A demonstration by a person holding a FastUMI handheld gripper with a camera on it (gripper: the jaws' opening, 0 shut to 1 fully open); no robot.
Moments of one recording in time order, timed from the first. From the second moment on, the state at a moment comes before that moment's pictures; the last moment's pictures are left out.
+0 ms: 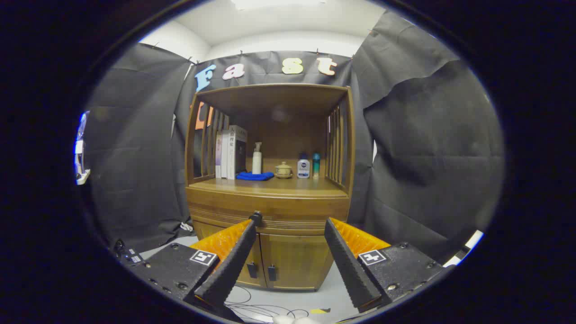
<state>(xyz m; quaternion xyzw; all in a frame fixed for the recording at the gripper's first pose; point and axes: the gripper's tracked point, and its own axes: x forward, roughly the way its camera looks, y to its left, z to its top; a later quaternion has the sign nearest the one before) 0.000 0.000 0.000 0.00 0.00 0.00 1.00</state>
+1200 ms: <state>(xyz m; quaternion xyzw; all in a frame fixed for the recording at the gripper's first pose) 0.134 0.079 -0.032 -0.02 0.03 0.02 1.00</state>
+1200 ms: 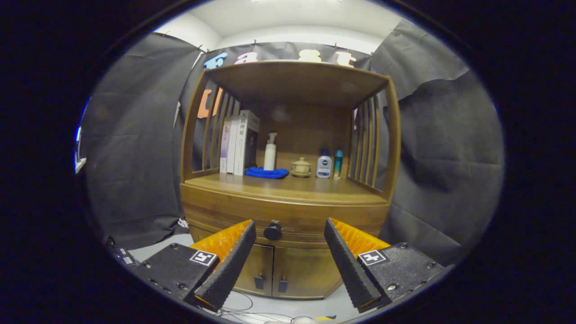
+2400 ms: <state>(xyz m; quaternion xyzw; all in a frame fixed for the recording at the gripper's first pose) 0.267 0.098 -0.107 -0.02 0.08 -0.03 1.00</state>
